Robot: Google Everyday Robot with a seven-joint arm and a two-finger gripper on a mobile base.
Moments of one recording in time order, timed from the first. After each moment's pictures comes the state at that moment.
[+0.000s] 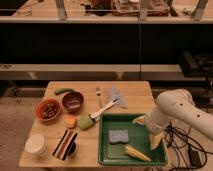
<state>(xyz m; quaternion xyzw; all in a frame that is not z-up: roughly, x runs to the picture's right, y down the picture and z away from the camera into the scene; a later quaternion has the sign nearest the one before) 0.189 0.213 0.685 -0.32 -0.21 -0.18 0.91</state>
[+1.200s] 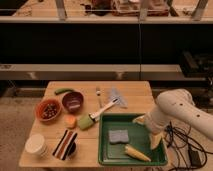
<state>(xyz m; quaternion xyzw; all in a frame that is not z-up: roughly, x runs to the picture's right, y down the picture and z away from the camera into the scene) 0.188 0.209 0.687 -0.31 -0.20 -0.18 0.91</state>
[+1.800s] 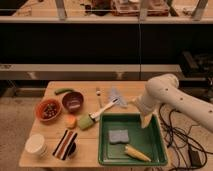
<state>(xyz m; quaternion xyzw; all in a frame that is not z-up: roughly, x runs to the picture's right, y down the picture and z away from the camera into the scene) 0.161 0.117 0.751 -0.25 -0.18 -0.20 0.93</state>
